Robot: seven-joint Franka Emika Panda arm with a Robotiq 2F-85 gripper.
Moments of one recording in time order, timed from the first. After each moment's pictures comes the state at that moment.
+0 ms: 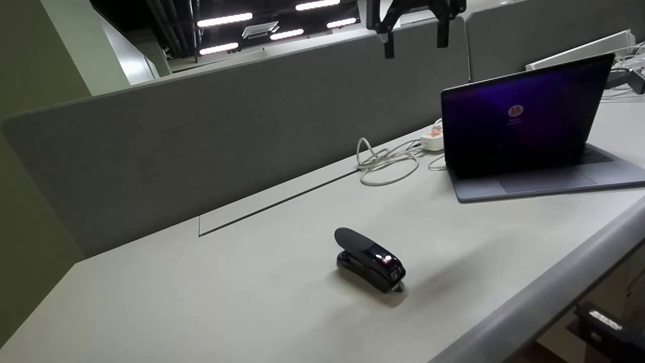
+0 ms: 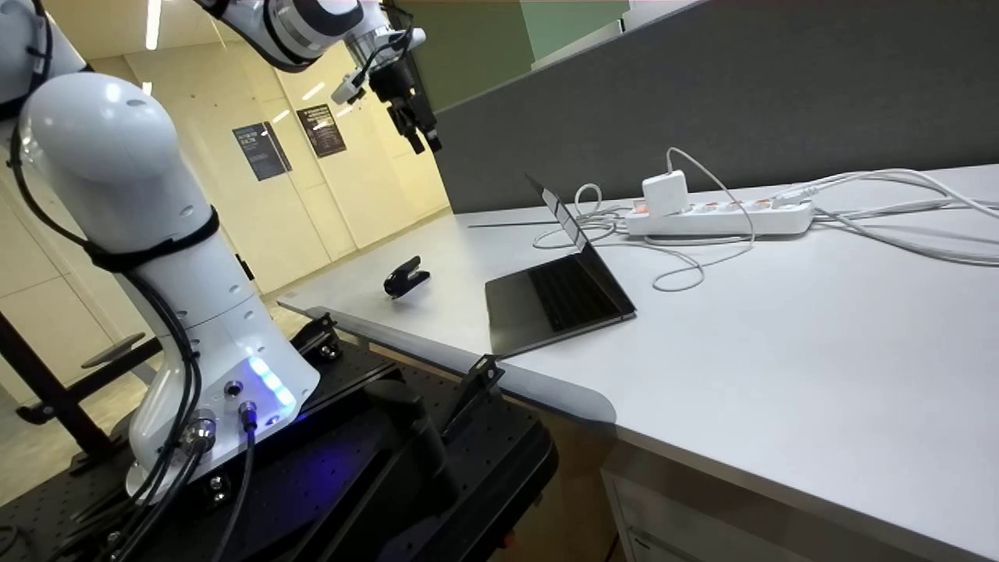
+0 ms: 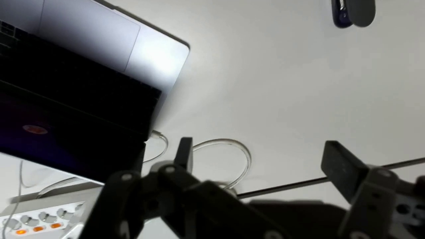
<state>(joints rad) 0.03 -0.28 0.18 -2.55 0.04 2.47 0.43</state>
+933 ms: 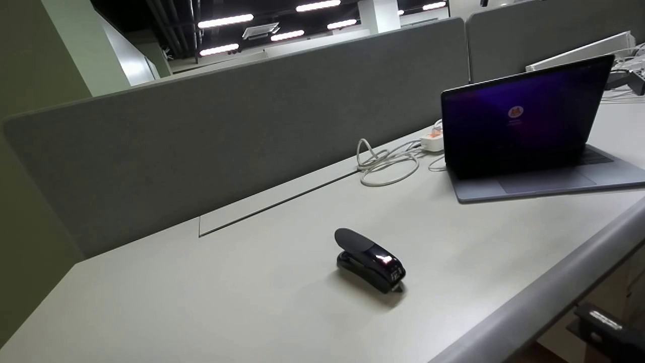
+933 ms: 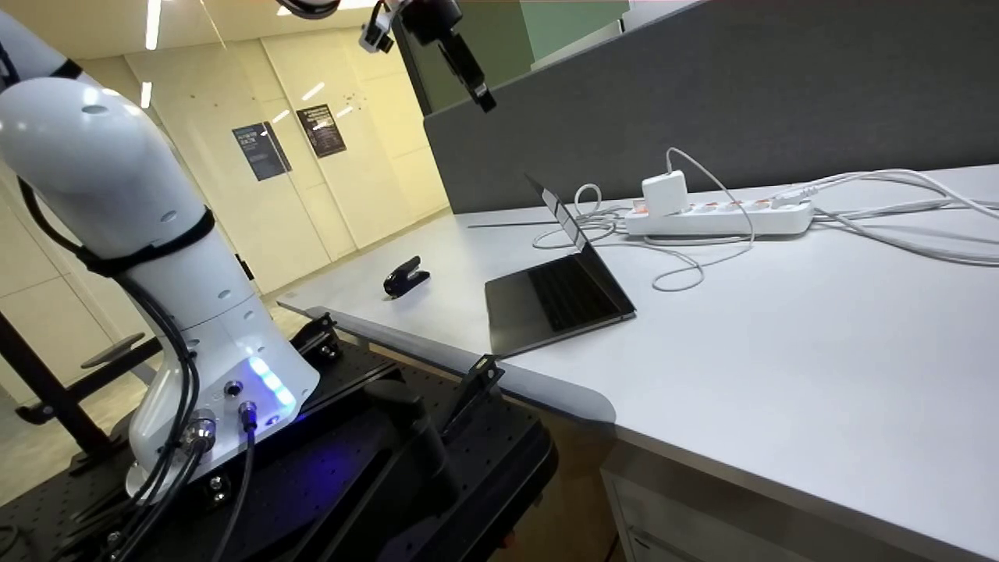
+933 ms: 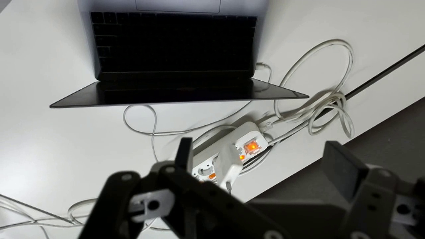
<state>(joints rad) -0.21 -0.47 -0.06 -2.68 0.07 2.57 0.36</state>
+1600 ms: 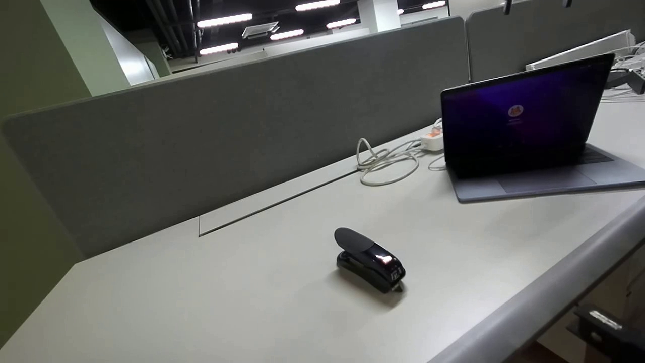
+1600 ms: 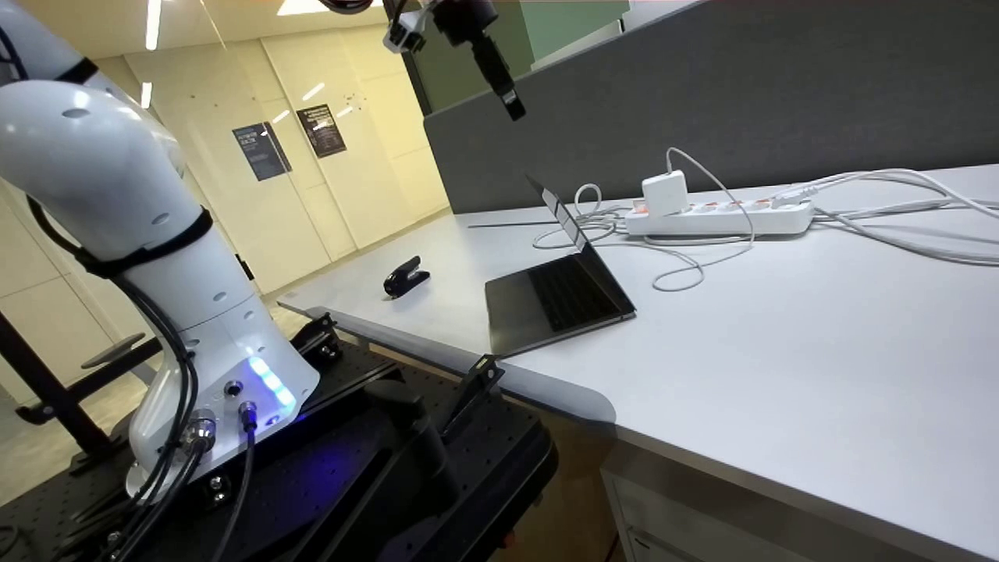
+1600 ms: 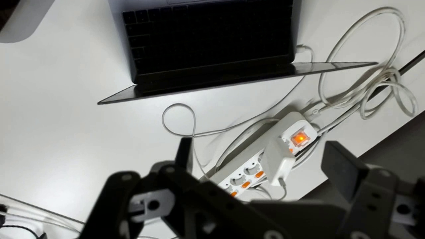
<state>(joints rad) -0.31 -0.34 -0.09 -2.61 0.07 2.56 0.37</state>
